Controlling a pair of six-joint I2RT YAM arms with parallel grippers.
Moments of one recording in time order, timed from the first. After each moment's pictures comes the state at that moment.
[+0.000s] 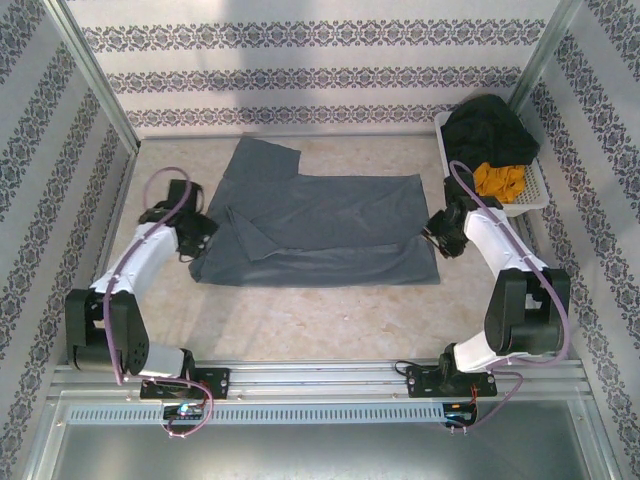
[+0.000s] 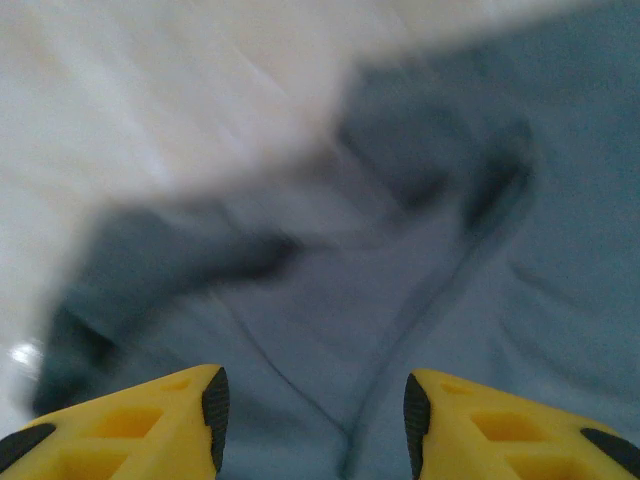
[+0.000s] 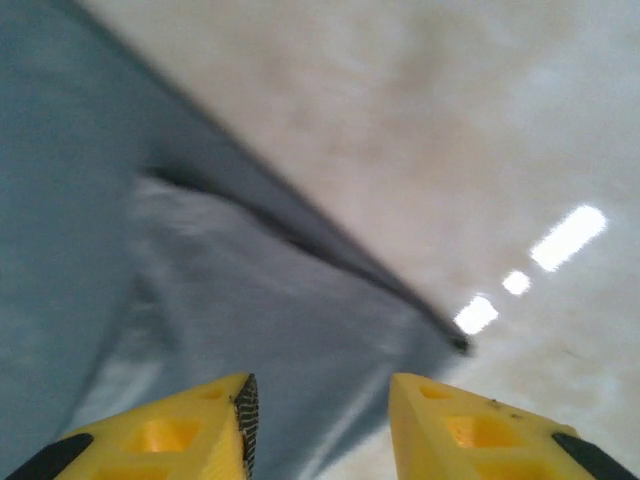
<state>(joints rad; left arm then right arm) -0.07 1.42 1.01 -0.70 -0.01 -1.14 0.00 1.51 1.08 -0.82 -0.10 0.84</state>
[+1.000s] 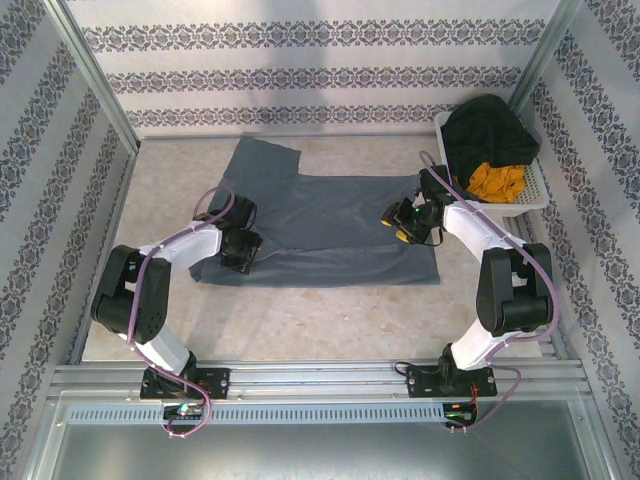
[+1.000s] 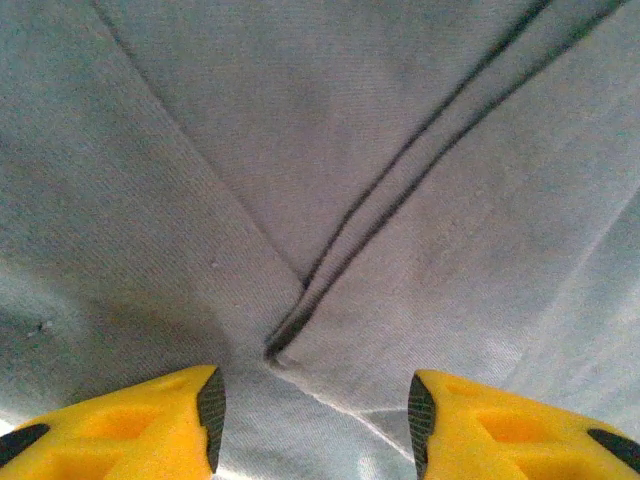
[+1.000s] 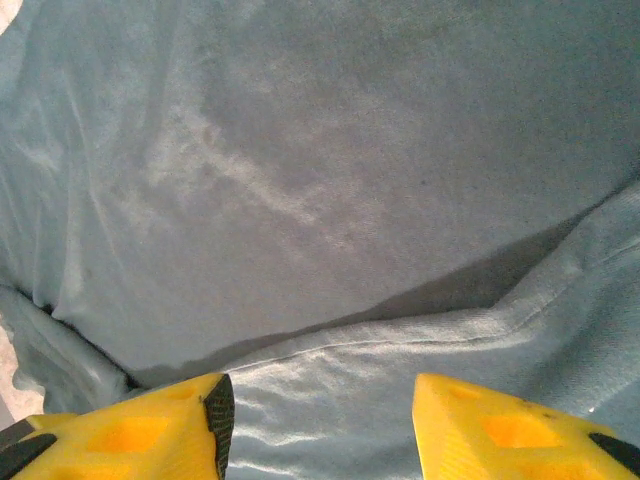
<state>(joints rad) -0.31 1.64 0.98 -0.60 0.10 -1.55 0.10 1.64 1.11 -0.60 -0.41 0.76</state>
